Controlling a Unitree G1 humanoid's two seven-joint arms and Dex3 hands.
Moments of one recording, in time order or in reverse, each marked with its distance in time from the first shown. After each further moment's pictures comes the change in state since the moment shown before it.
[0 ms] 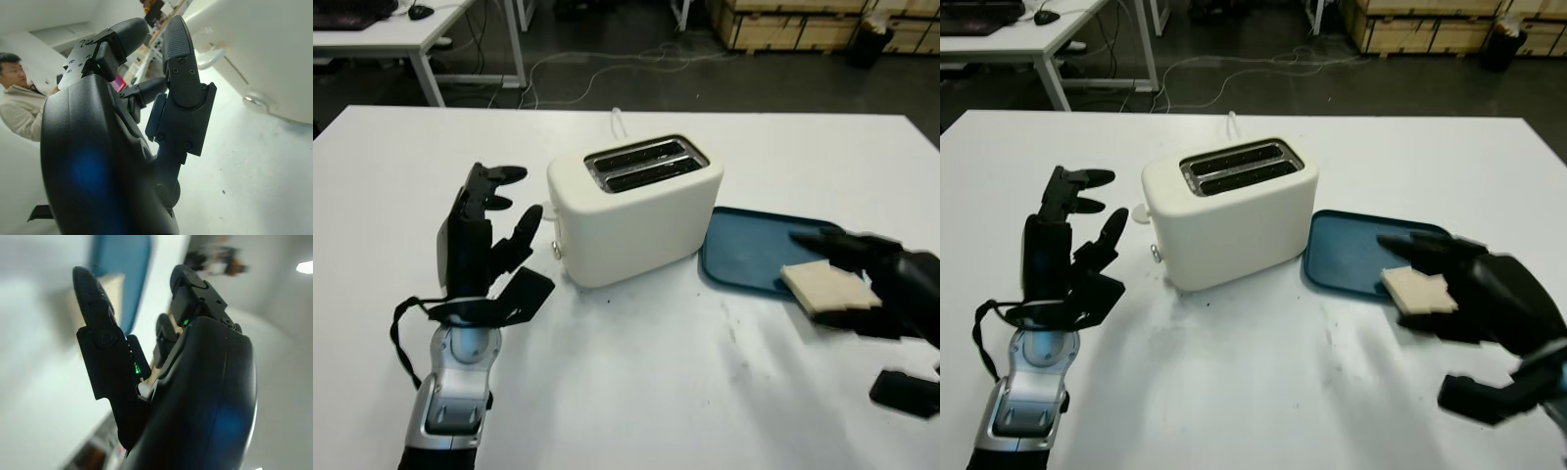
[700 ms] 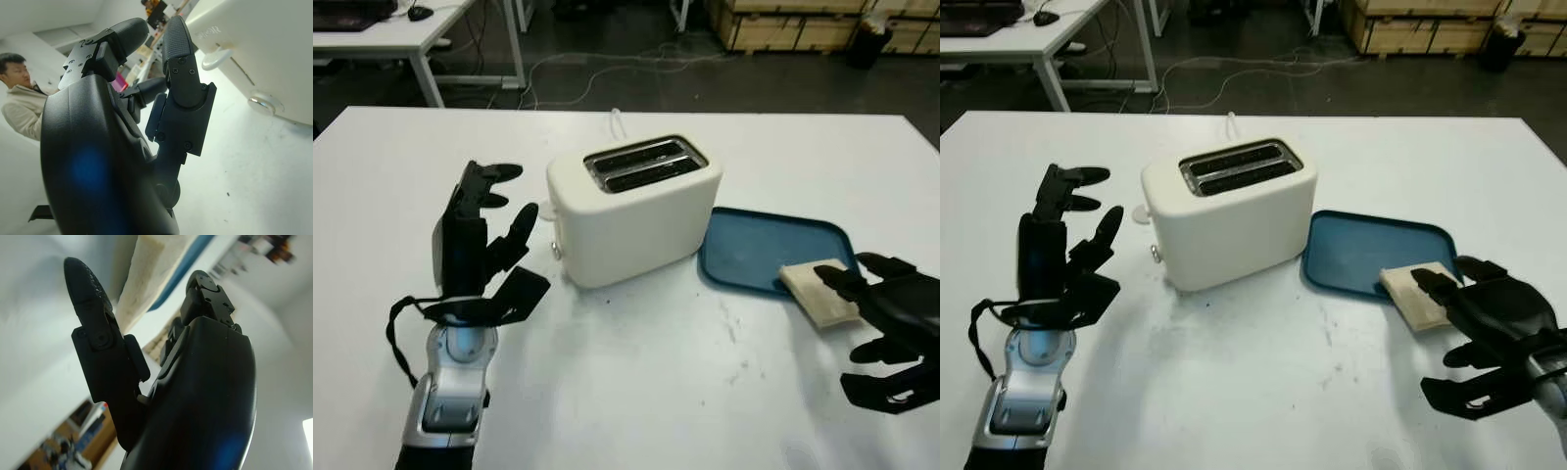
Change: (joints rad) left arm -0.005 0.004 0.016 0.007 -0.004 -0.016 -0.001; right arm -0.115 -0.005 0.253 0.356 -0.361 0.050 -0.448
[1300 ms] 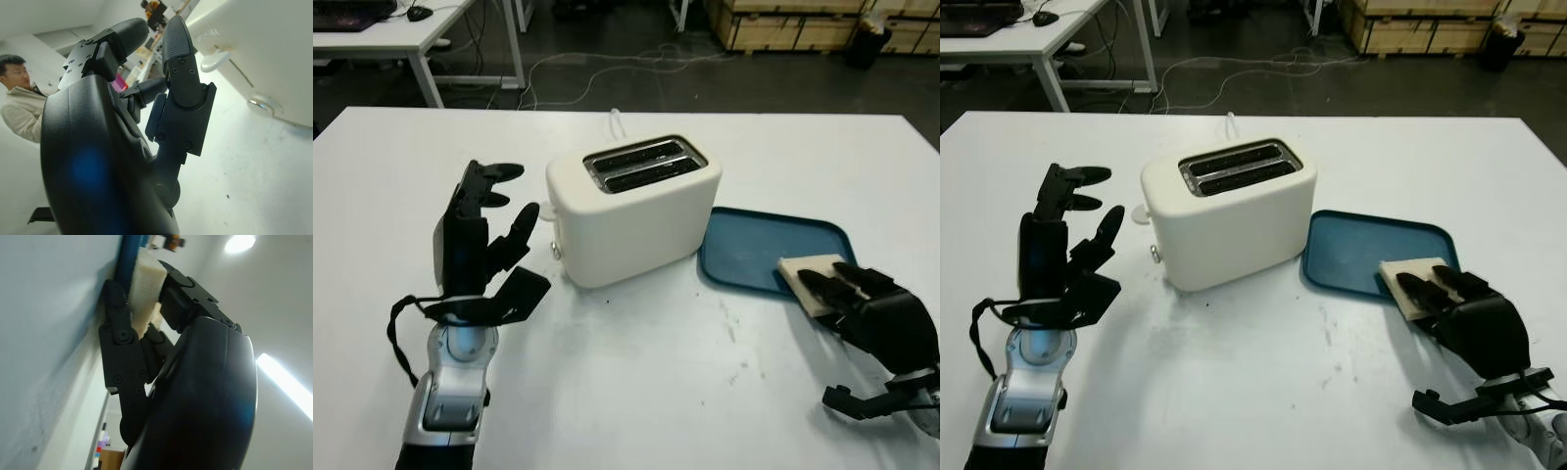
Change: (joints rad) left arm -0.004 0.000 0.001 0.011 0.001 -0.015 0.002; right arm -0.274 0.005 0.349 0.670 -0.089 -0.308 -0.978
